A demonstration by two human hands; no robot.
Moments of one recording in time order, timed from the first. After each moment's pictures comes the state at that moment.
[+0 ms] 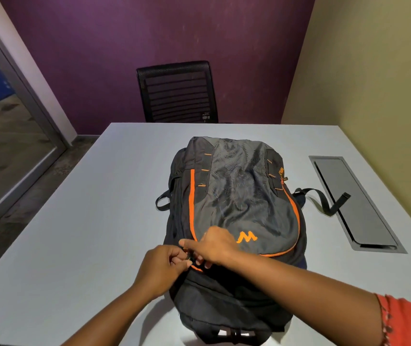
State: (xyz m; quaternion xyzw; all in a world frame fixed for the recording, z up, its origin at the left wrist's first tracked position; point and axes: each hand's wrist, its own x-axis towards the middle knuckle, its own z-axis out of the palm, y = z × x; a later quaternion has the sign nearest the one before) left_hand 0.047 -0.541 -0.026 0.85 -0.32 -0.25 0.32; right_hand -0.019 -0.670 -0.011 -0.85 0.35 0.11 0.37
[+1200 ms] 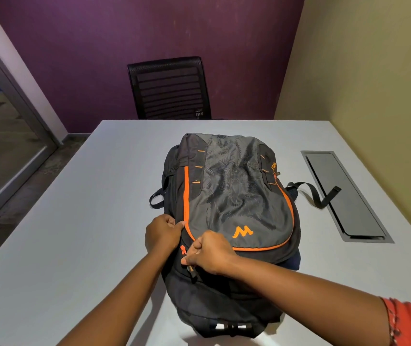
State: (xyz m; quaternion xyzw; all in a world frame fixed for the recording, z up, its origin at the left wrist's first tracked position) left_hand 0.071 -0.604 -0.041 0.91 -0.12 -0.16 0.37; right_hand -0.042 -0.663 -0.014 -0.84 0.30 0.07 0.44
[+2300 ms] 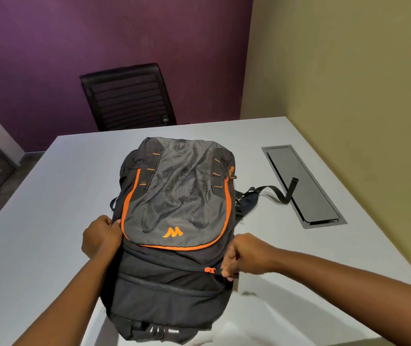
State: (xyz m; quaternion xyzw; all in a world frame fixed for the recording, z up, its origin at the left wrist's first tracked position) left_hand 0.118 -0.610 -0.041 0.96 -0.10 -0.05 0.26; right_hand -0.156 -0.750 0.008 -0.87 0.26 0.15 0.40
